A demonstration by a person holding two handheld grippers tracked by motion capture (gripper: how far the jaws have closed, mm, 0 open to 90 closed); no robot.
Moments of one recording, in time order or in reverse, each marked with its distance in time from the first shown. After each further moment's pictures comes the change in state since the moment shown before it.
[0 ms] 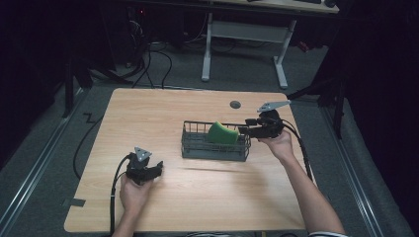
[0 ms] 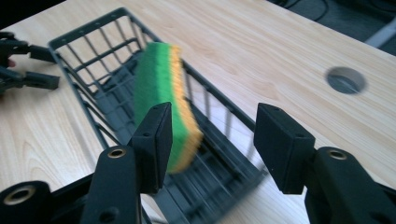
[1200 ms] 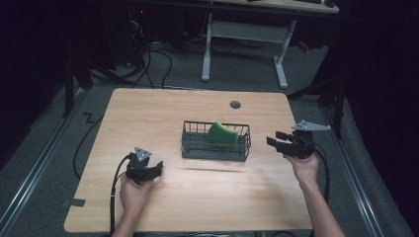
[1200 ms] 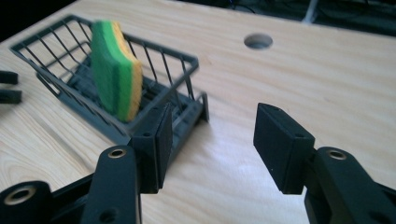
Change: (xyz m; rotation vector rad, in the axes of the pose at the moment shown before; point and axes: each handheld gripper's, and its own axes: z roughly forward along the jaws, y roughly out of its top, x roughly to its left) left arm 0.000 0.000 0.000 0.000 -0.001 0.000; right arm 0.004 -0.073 -0.067 -0.102 -0.199 0.189
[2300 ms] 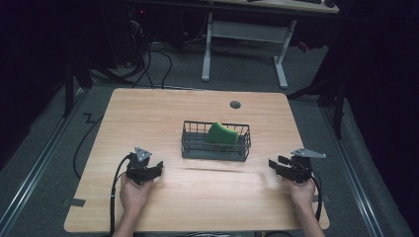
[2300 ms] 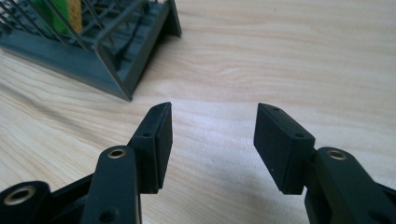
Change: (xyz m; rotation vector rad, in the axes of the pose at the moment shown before) left arm 0.000 0.000 0.000 -0.001 0.001 0.002; right arm -0.004 -0.088 0.017 0.057 -0.078 0.116
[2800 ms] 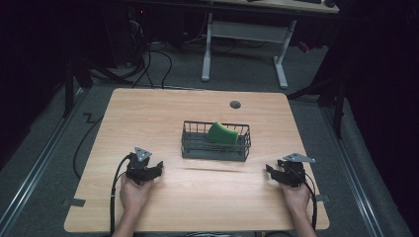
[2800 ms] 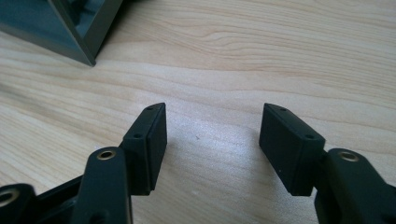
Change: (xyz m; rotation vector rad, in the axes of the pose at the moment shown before) left arm 0.000 0.000 0.000 0.000 -0.001 0.001; right arm 0.008 -0.016 0.019 0.048 -0.125 -0.085
